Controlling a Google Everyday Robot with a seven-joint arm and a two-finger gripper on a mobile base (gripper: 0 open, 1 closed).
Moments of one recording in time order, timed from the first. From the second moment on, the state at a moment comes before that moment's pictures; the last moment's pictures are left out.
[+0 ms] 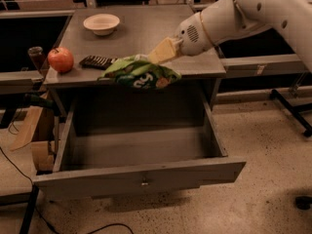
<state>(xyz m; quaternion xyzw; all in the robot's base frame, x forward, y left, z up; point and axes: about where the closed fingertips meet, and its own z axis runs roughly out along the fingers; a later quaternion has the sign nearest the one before) 0.611 -0.006 0.936 -0.37 0.81 0.36 0.28</state>
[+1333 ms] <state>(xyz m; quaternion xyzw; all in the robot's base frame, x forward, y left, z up) 0.580 0.127 0.791 -0.19 0.91 0.33 0.19</state>
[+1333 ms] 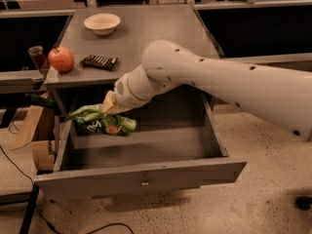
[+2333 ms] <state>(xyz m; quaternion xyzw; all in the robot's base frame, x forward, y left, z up) 0.604 0.135 0.735 -0.11 0.94 0.29 0.13</state>
